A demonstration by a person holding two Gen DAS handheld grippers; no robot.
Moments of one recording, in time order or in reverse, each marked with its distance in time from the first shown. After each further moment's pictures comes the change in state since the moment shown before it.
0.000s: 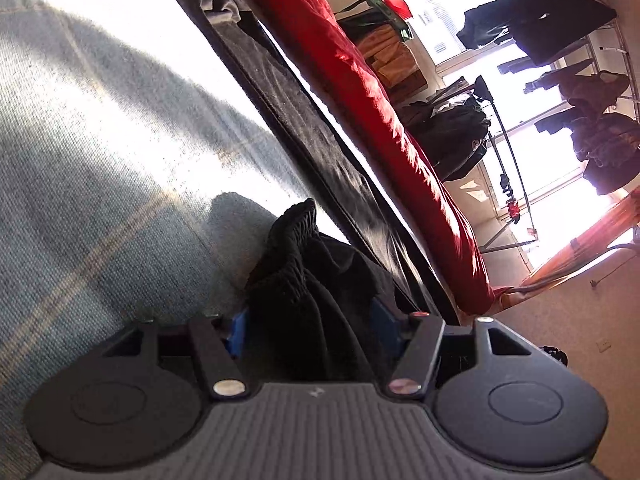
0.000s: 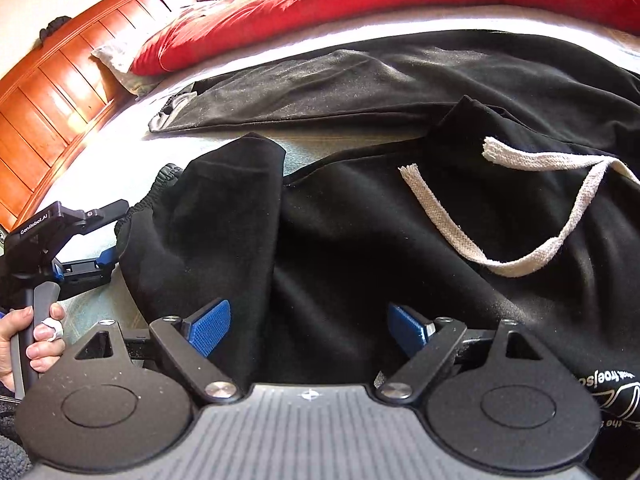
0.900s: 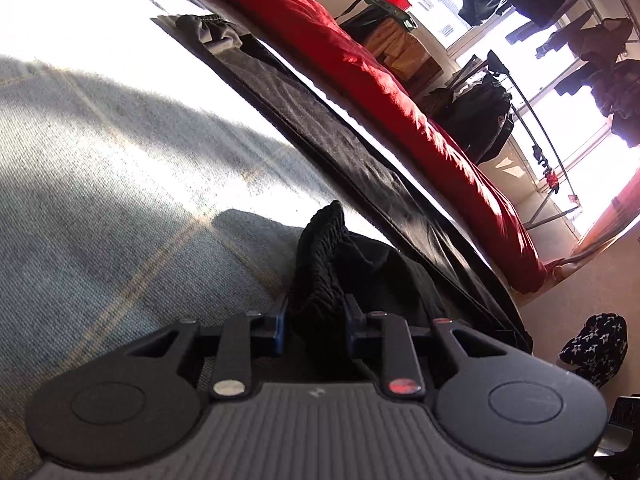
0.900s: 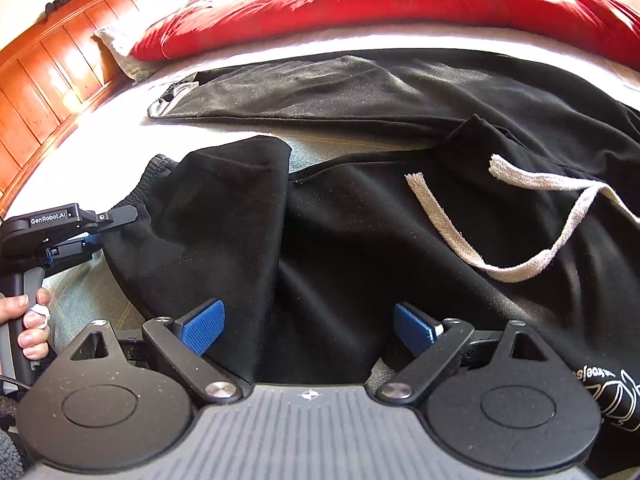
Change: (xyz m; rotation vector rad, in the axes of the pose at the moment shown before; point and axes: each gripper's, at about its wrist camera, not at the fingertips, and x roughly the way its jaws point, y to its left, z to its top) left arm -0.014 -0.013 0.002 0.160 -0.053 0.194; right arm -0.008 0.025 -0.001 -0.114 -0.008 -0.077
